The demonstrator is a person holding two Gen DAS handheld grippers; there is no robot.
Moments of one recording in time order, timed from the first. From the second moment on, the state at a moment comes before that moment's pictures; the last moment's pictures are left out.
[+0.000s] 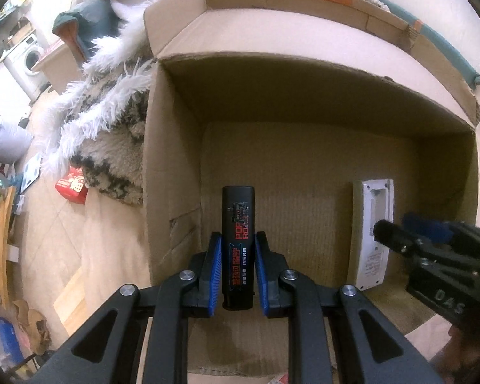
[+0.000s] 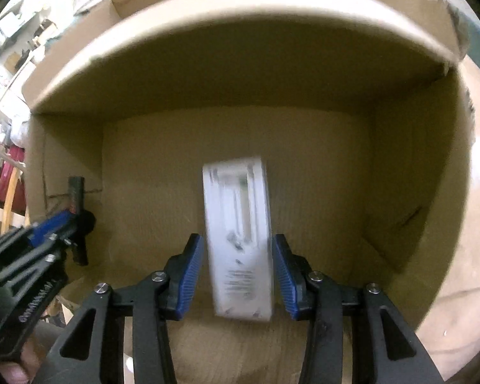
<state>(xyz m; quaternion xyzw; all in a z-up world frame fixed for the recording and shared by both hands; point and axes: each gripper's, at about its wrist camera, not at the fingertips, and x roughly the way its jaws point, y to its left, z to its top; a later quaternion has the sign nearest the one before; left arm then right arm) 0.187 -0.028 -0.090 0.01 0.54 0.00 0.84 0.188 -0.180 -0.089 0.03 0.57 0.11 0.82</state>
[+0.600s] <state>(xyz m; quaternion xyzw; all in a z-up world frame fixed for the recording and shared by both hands) 0.177 -0.036 -0.074 0.00 0.54 -0.03 0.84 0.174 -0.193 -0.053 0.07 0.50 0.13 0.85</state>
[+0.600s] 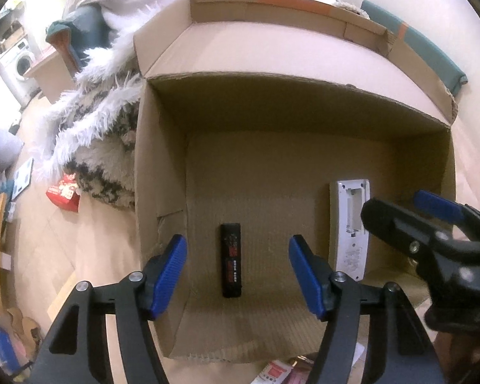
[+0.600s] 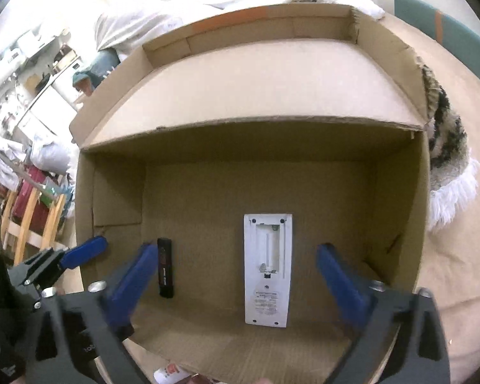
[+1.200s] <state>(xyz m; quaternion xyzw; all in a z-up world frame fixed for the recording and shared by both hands) 0.130 0.004 -0.028 -0.04 0.50 -0.02 0.87 0.134 -0.219 -0.011 0.10 0.46 0.13 0.87</state>
